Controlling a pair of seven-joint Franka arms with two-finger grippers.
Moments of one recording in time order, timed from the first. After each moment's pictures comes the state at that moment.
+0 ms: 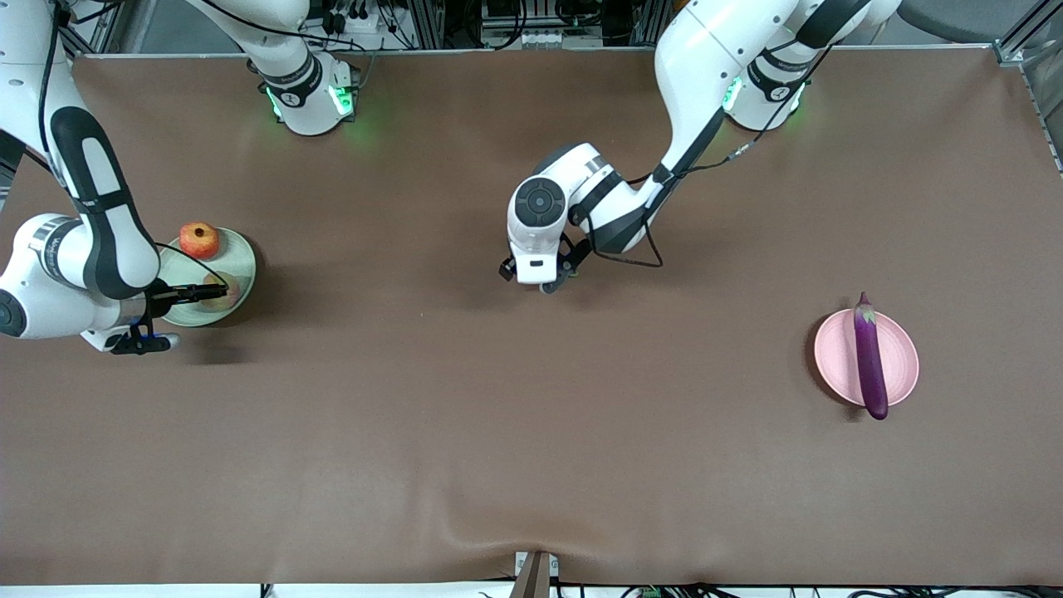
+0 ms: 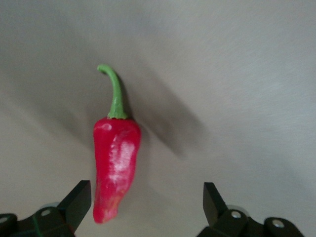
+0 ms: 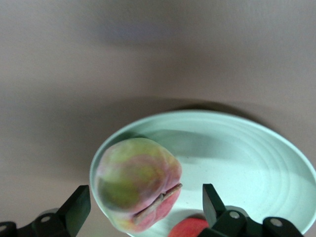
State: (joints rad) left arm -0.61 0.72 -0.33 -1.64 -0.01 2.25 -1.69; right arm -0.34 0.50 0.06 -1.88 0.00 1.93 -0.34
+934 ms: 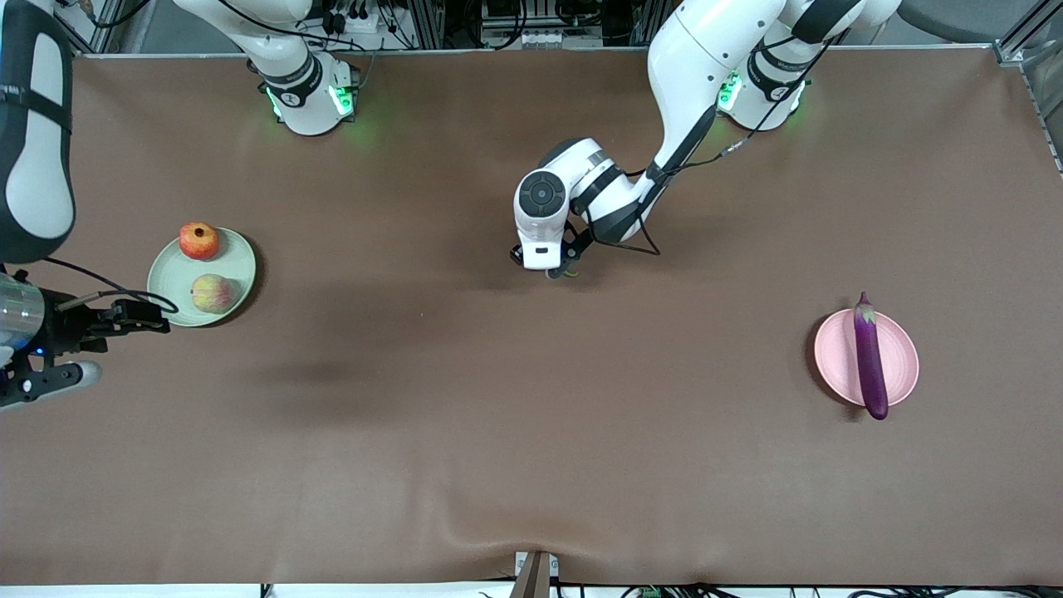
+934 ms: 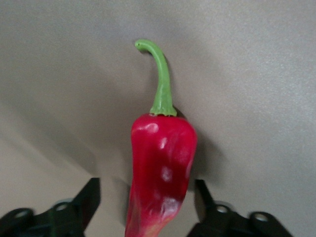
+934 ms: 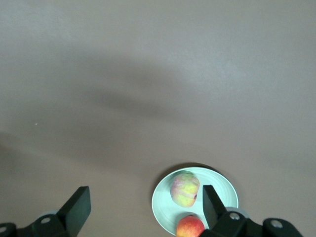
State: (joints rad) left arm -0.63 0.71 -0.32 -1.74 -0.01 2.29 -1.69; right arm -0.11 0.46 0.08 -1.20 0.00 1.52 -0.33
